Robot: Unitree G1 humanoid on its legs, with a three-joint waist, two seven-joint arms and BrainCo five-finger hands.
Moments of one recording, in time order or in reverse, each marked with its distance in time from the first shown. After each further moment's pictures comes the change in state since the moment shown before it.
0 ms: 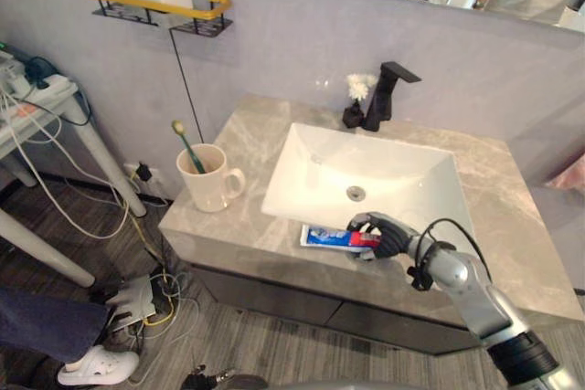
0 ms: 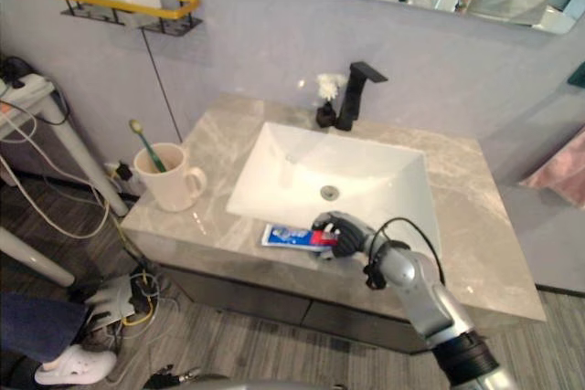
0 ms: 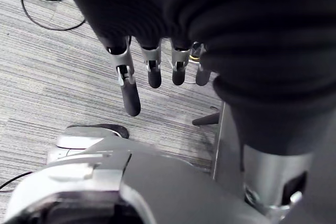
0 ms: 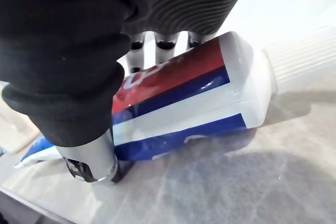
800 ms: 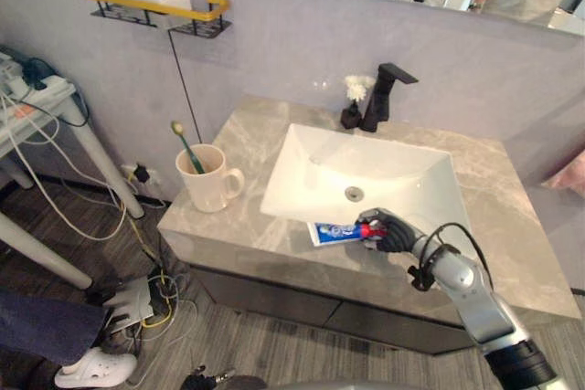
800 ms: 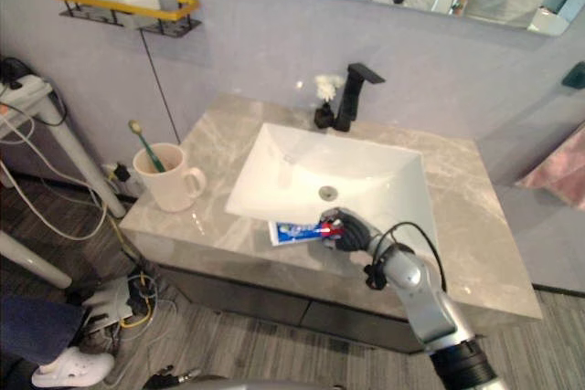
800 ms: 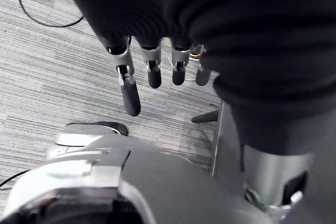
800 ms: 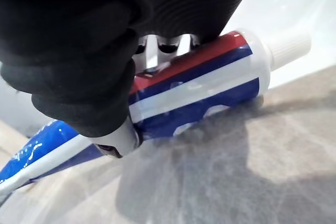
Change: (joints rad) left arm 0.006 -0.004 0.002 0.000 -0.004 -0.005 -0.011; right arm 0.043 0.069 -0.083 -0.005 0.096 0.003 -0.066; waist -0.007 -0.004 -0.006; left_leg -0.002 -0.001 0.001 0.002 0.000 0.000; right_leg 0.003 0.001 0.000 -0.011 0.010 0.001
